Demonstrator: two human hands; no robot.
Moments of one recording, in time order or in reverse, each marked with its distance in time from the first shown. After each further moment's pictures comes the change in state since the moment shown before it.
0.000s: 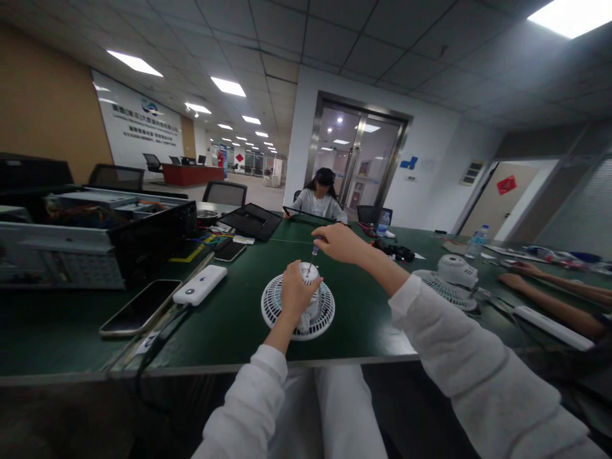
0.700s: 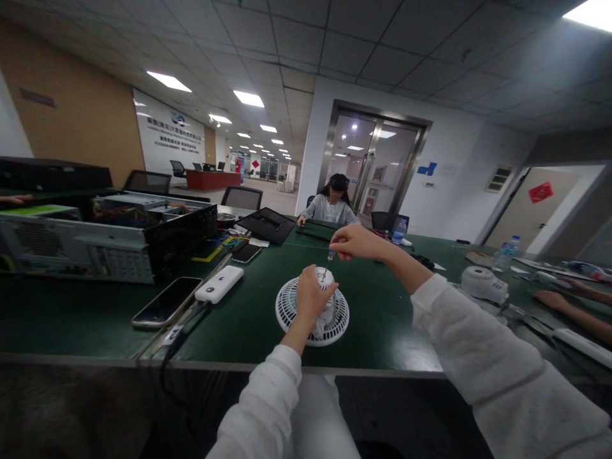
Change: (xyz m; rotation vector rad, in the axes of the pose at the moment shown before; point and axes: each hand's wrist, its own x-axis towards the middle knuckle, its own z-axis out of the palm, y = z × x) left_hand -0.001 0.003 -0.003 0.010 -0.013 -0.015; right_hand 0.011 0.009 -0.008 0.177 -0.164 -0.030
